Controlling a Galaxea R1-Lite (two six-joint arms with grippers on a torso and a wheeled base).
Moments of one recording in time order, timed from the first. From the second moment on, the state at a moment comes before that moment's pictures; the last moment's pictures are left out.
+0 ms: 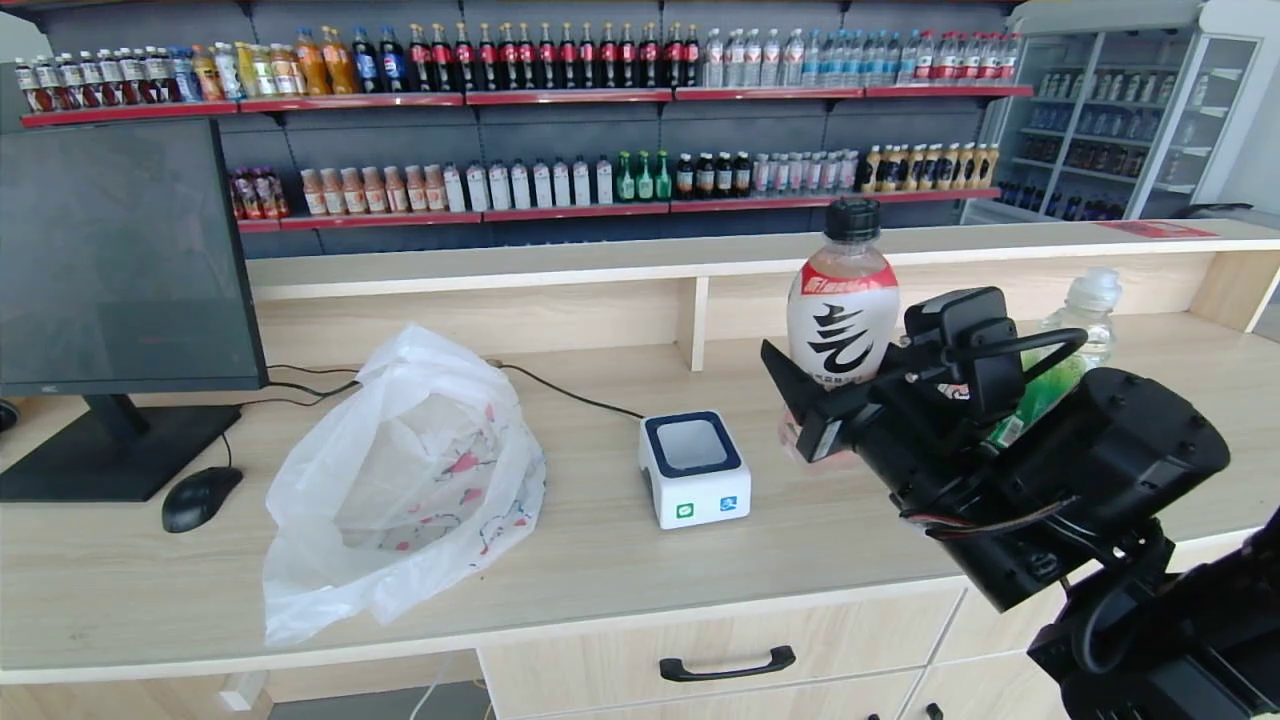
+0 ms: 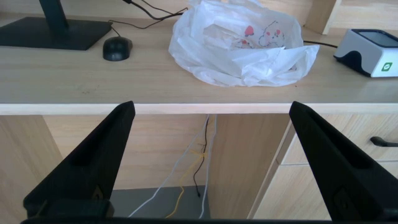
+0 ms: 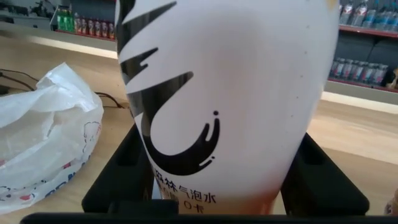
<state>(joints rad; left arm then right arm) 0.00 0.00 0.00 0.00 0.00 0.00 0.63 1.85 -0.59 -1.57 -0.21 -0.22</state>
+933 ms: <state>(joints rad) 0.00 0.00 0.00 0.00 0.00 -0.01 0.62 1.75 -0.48 -1.57 -0.26 -0.12</state>
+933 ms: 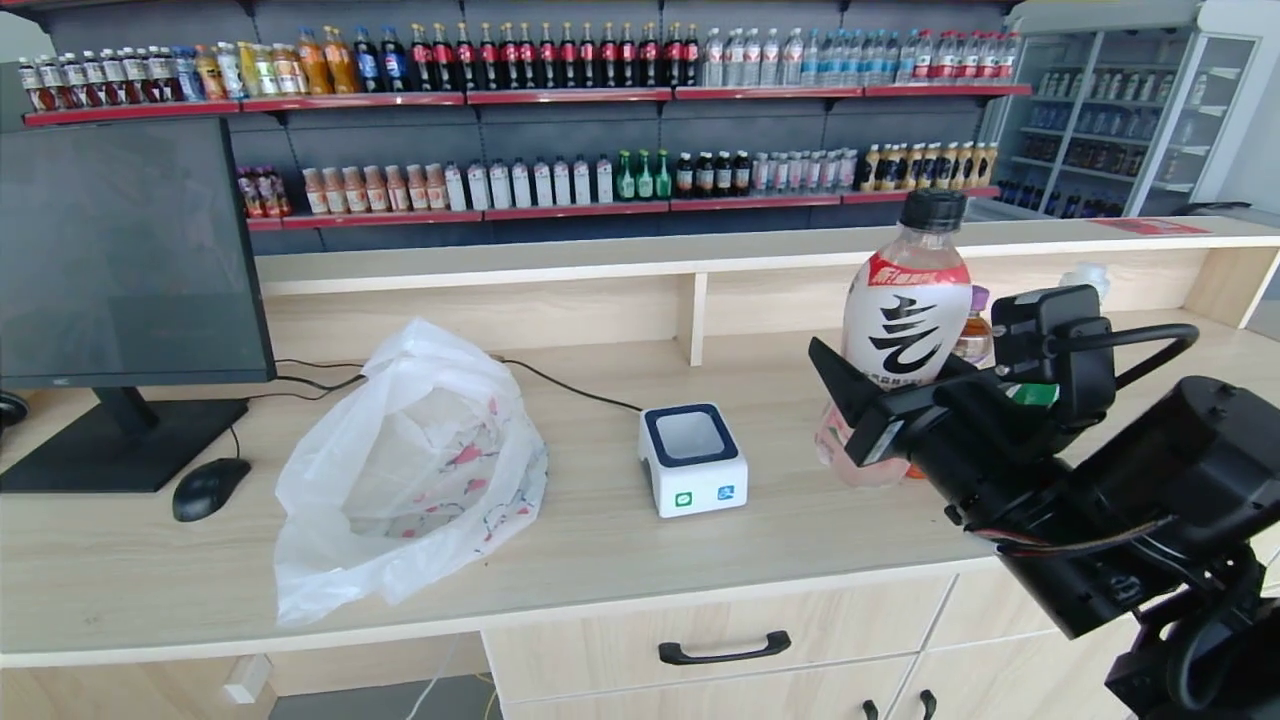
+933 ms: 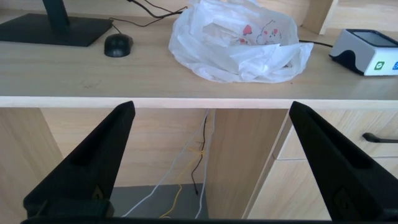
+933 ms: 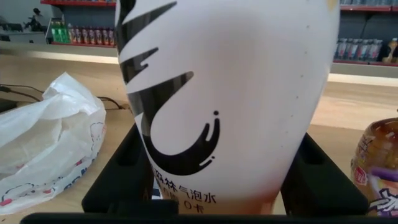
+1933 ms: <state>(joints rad) 0.00 0.00 0.00 0.00 0.00 -0.01 0.60 1.77 -0.47 -1.57 -0.25 -0.12</state>
